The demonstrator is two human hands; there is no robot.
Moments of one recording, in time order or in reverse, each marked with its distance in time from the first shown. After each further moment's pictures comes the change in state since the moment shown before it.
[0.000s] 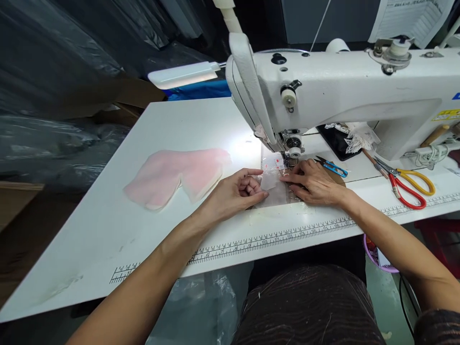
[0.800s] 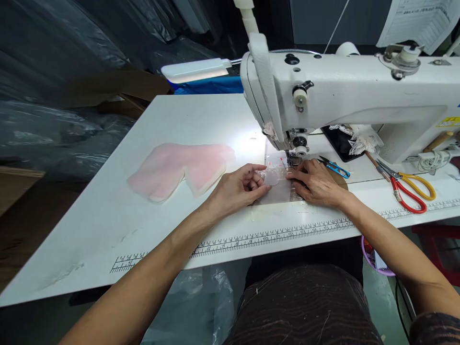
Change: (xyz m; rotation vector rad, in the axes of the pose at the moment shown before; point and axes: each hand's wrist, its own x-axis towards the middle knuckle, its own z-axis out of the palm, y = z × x) left_hand -0.002 0.005 0.000 0.091 0.051 0.071; right_hand -0.001 -0.005 0.002 -0.013 0.026 0.085
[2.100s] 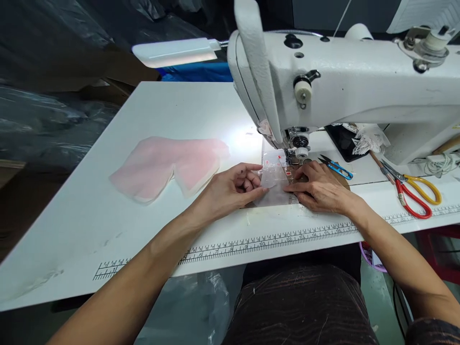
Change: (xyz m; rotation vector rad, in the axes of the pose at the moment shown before) left_hand 0.001 -0.011 -0.003 -0.034 0.003 -0.001; right_hand -0.004 0.000 -0.012 0.007 -0.066 -0.106
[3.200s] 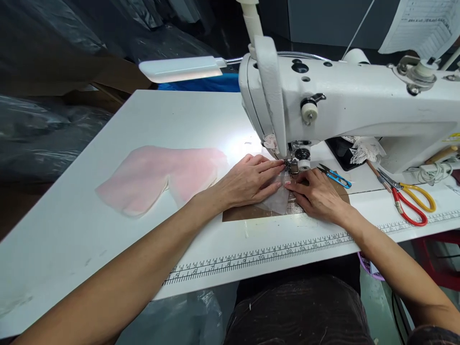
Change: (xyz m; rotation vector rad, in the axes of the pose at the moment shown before) left_hand 0.059 -0.005 0.002 0.942 -0.083 0.807; right_hand 0.002 0.004 0.023 -0.093 0.253 0.019
